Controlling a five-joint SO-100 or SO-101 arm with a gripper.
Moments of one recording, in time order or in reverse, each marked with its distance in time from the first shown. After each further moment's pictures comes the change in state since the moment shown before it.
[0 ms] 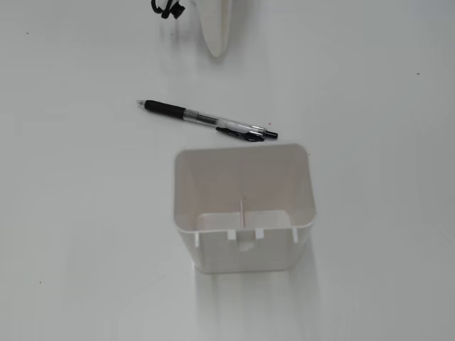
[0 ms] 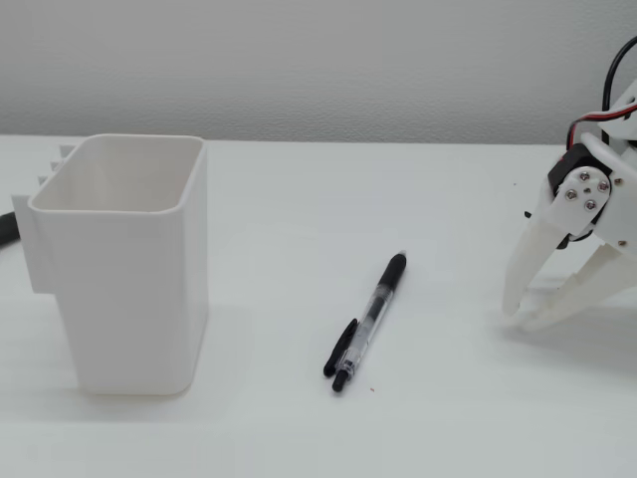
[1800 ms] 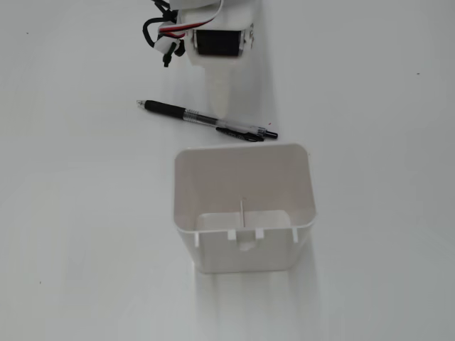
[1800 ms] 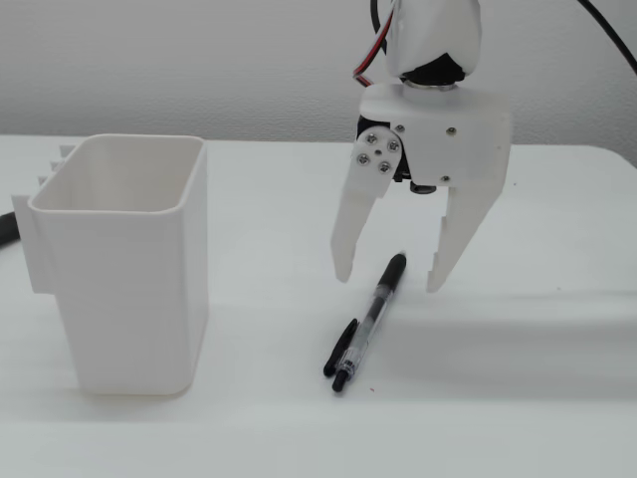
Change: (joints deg) arm -4.4 -99.6 -75.8 1.5 -3.9
